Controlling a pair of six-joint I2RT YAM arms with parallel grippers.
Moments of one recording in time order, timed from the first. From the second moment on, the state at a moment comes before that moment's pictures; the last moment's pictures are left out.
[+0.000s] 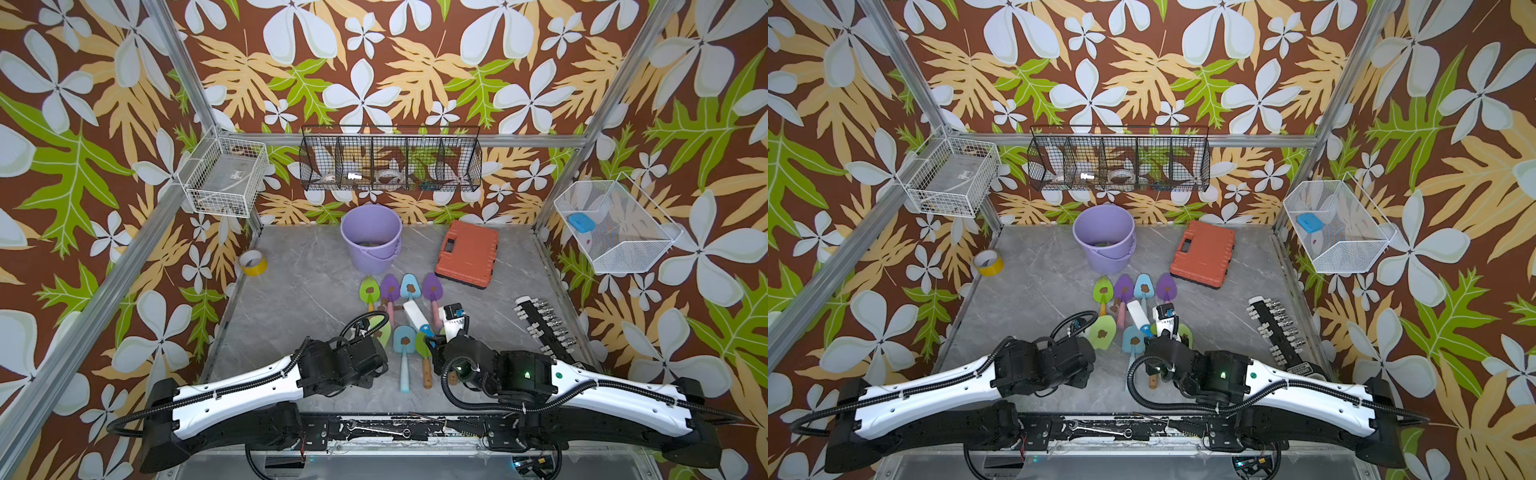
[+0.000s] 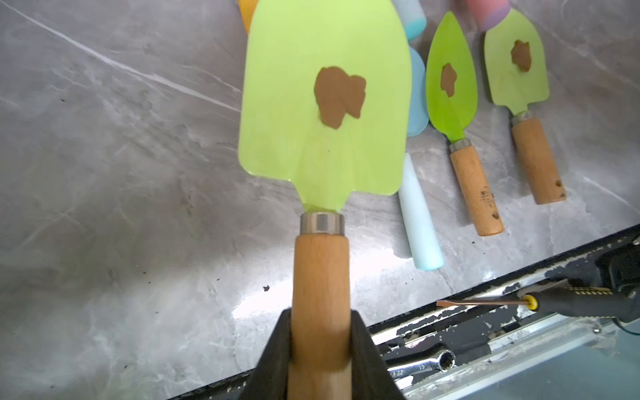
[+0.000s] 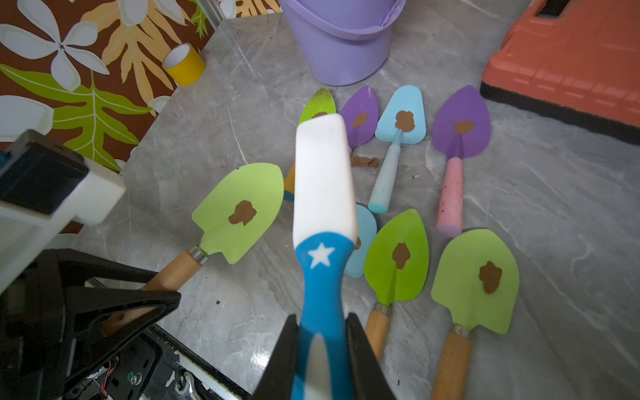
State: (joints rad) left arm -1.14 1.03 0.88 -1.01 -0.30 -0.88; right arm 1.23 1.00 0.86 -0.58 0.51 0.77
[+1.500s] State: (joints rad) left arm -0.96 1.04 0.96 -1.08 -0.28 -0.59; right arm 1.10 1.20 0.98 -0.47 0.04 0.55
